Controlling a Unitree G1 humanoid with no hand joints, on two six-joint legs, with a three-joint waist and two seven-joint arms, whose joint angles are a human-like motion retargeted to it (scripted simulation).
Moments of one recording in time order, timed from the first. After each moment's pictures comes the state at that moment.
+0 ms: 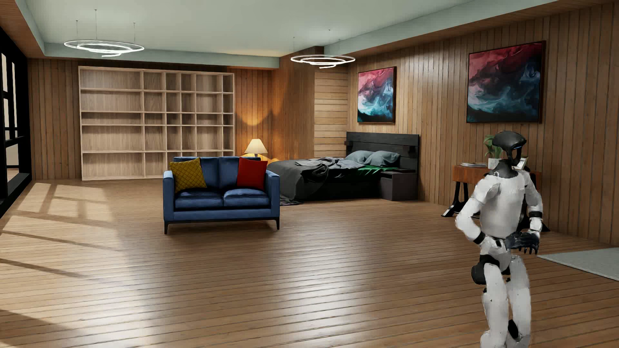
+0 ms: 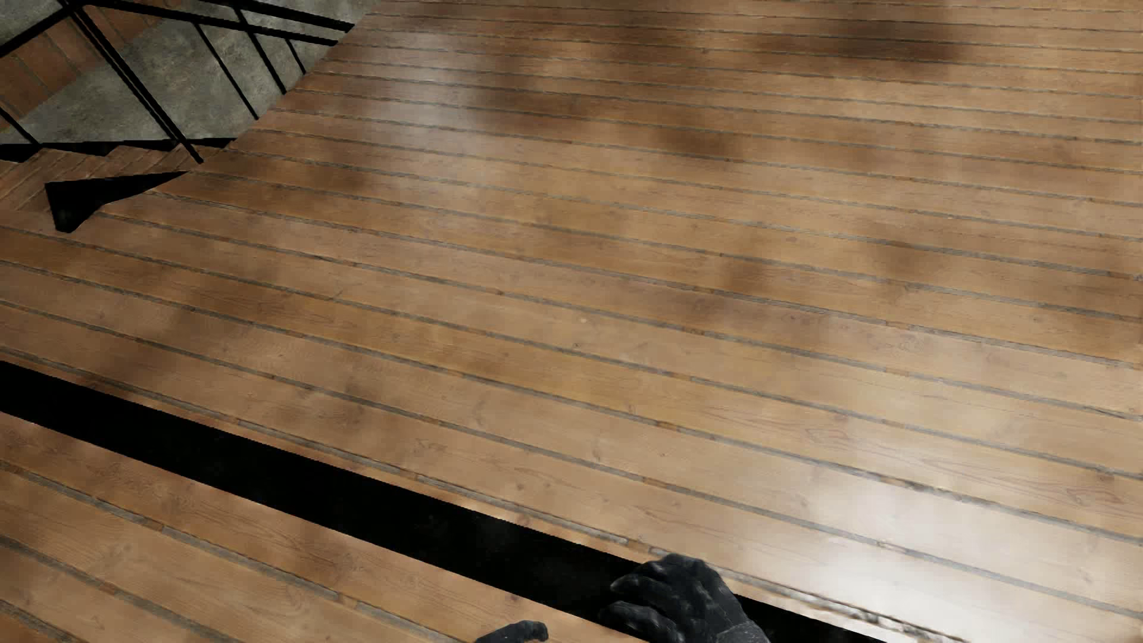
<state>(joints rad) -0.34 -0.32 -0.02 -0.15 -0.08 0.11 -0.59 -0.20 -0.01 0.68 0.37 -0.11 0.27 -0.12 -0.15 0.84 -0.61 -0.26 0.05 -1.26 0.80 0.17 0.03 1.21 -1.01 -0.27 -0.39 0.95 -0.99</state>
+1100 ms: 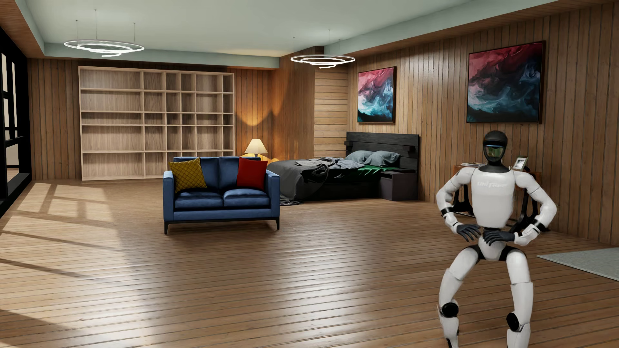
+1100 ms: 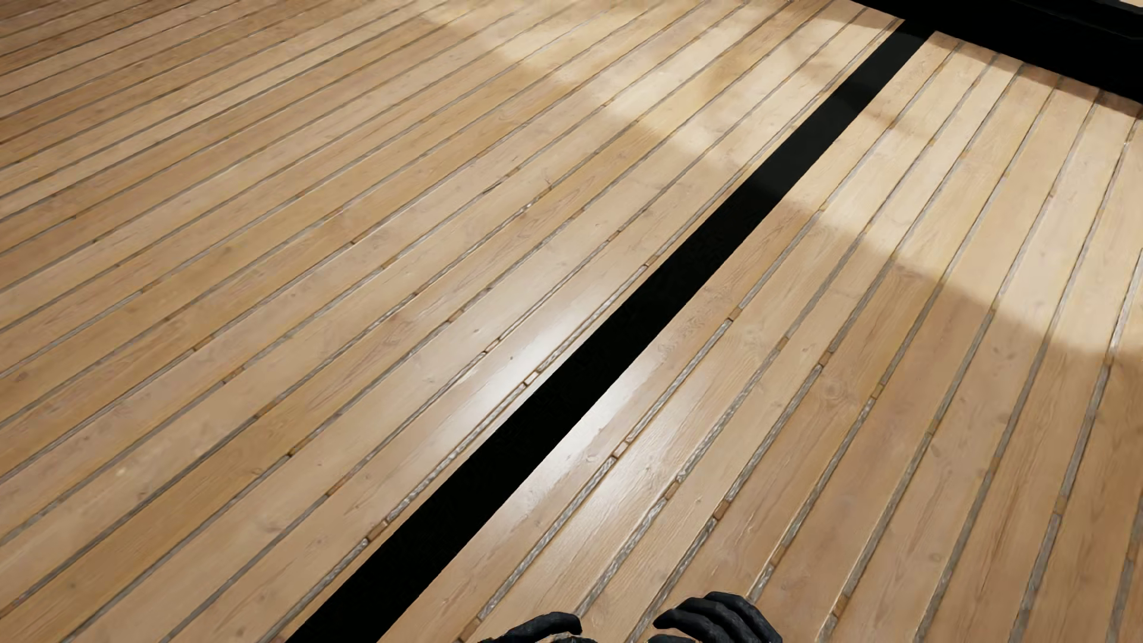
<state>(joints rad) -0.26 -0.05 0.03 0.21 -0.61 -0.08 0.76 -1.07 0.01 0.33 0.56 -0.10 0.30 -0.07 -0.20 0.74 -0.74 0.02 -0.05 -1.20 0.85 0.17 0.07 1.17 -0.93 -0.36 -0.35 0.91 -0.98</state>
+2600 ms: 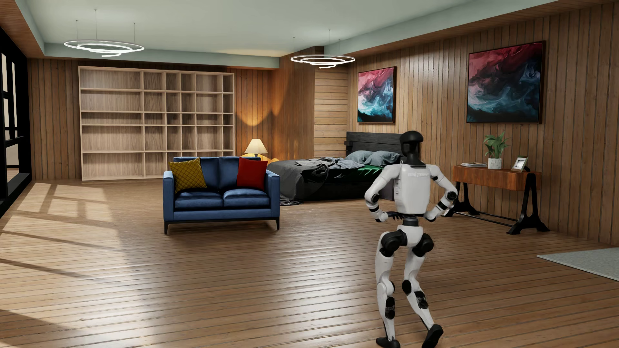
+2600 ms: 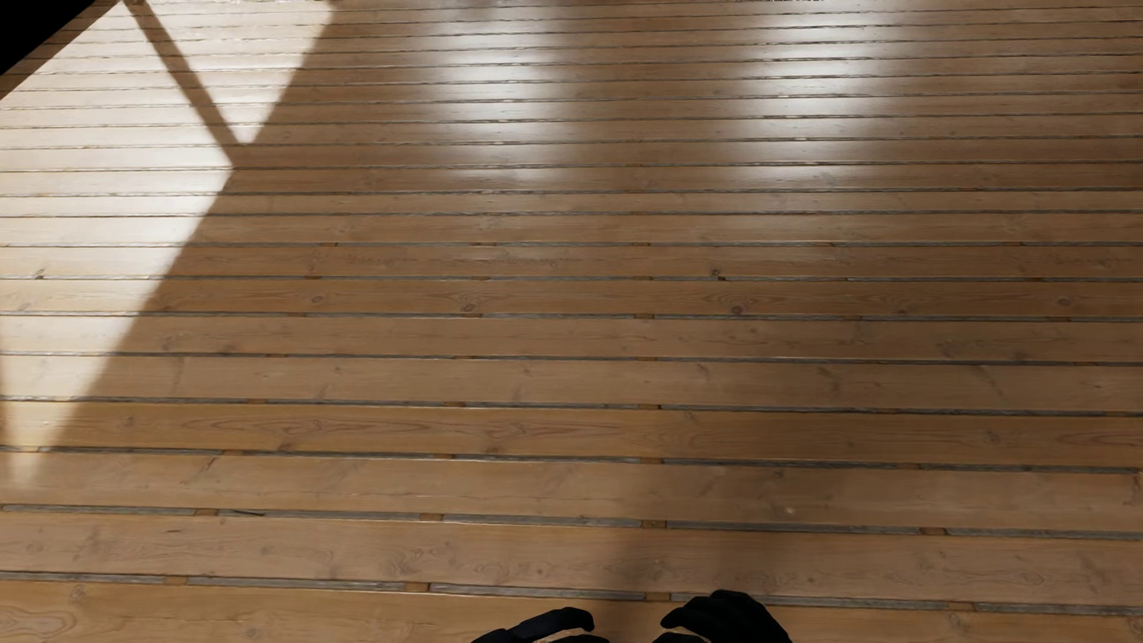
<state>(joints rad) -0.31 -0.39 0.08 -0.09 0.00 -0.07 0.18 0.05 0.02 0.44 1.25 -0.14 0.26 -0.15 0.05 0.73 -0.77 0.06 0.25 -1.19 0.87 0.17 0.11 1.21 -0.90 -0.41 -0.37 0.89 -0.99</state>
